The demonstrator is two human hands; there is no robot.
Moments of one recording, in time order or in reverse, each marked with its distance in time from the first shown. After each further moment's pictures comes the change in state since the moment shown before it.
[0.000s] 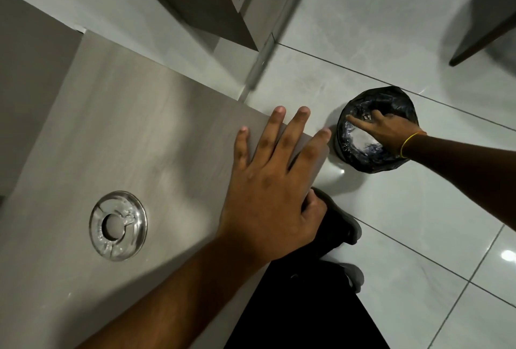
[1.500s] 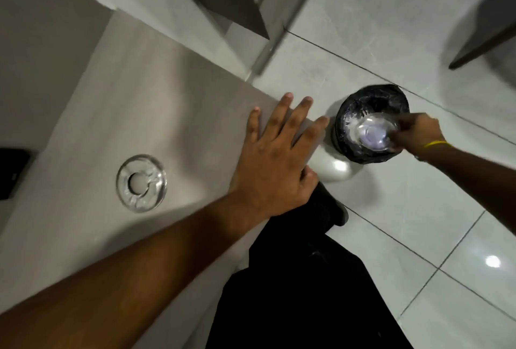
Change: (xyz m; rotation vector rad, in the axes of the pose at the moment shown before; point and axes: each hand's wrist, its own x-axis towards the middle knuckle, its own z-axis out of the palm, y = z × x) left_hand 0.000 0.002 -0.001 0.083 -0.019 0.019; right_hand -0.092 0.007 -0.055 1.049 0.097 0.574
